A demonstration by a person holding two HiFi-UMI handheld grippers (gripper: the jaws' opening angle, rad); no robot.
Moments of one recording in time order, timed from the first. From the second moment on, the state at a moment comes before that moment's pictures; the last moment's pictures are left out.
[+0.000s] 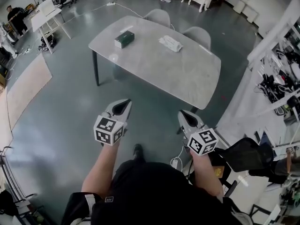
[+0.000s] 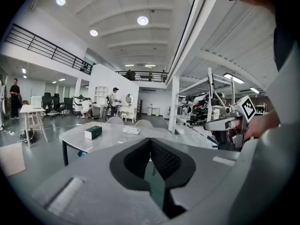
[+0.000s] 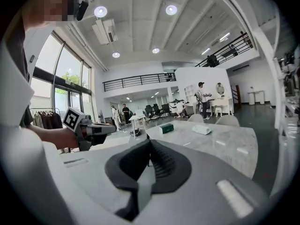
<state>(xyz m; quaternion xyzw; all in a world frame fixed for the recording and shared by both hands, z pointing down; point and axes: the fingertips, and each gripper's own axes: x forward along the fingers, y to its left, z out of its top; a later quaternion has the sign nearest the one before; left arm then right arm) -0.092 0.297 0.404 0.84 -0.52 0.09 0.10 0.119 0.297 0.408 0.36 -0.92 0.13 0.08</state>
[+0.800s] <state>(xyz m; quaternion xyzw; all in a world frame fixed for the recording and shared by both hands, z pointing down) -0.152 0.183 0.411 0.86 -0.50 0.07 0.11 0.035 0.165 0.406 0.37 -0.91 0.14 0.08</state>
